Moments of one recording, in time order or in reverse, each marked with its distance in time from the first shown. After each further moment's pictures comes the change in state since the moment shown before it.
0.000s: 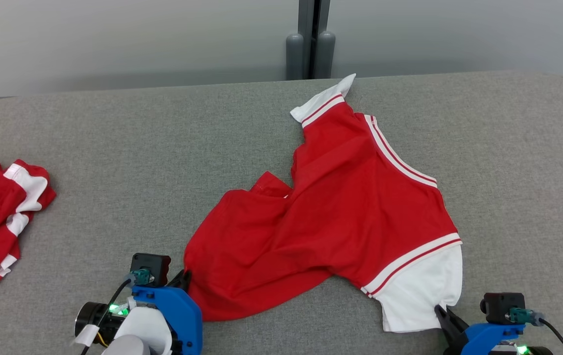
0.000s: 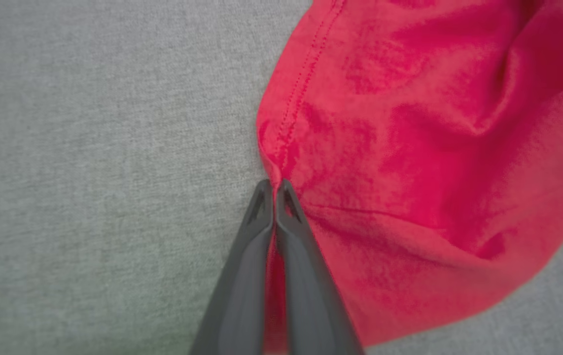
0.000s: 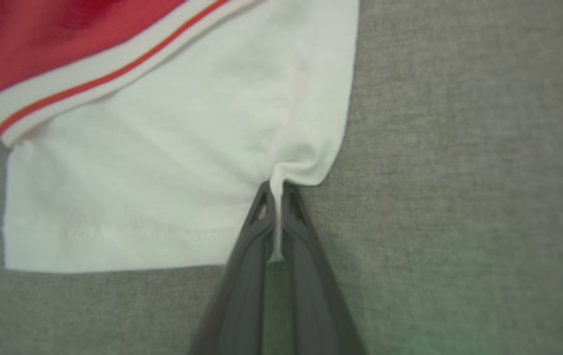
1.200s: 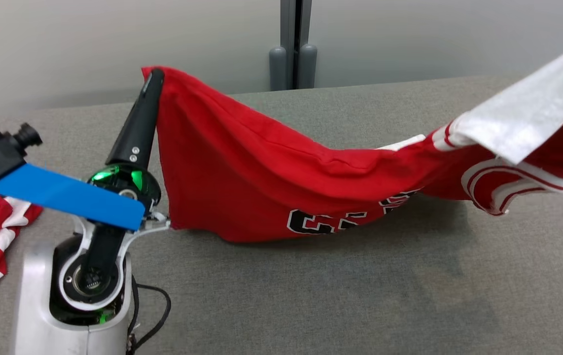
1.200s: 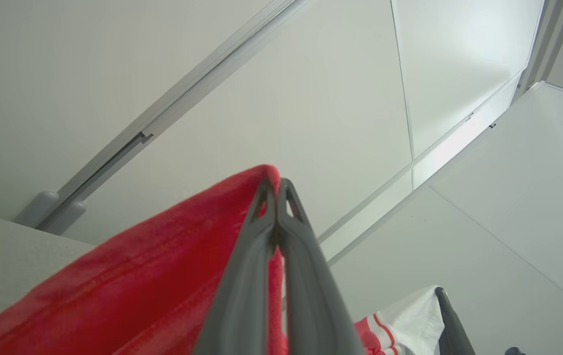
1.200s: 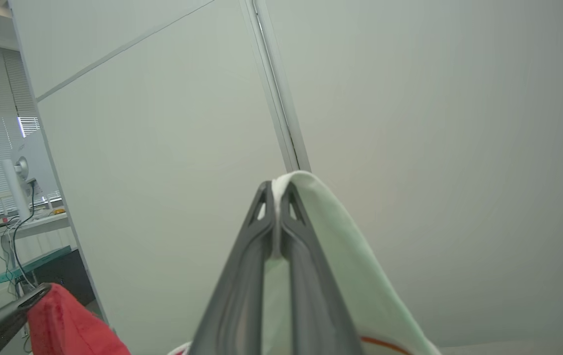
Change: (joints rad) left arm -0.153 -0.103 0.202 -0.637 -0.899 0.033 -0.003; right arm -0.236 0.008 -0.179 -0.985 0.346 -0.008 0.133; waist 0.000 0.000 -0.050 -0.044
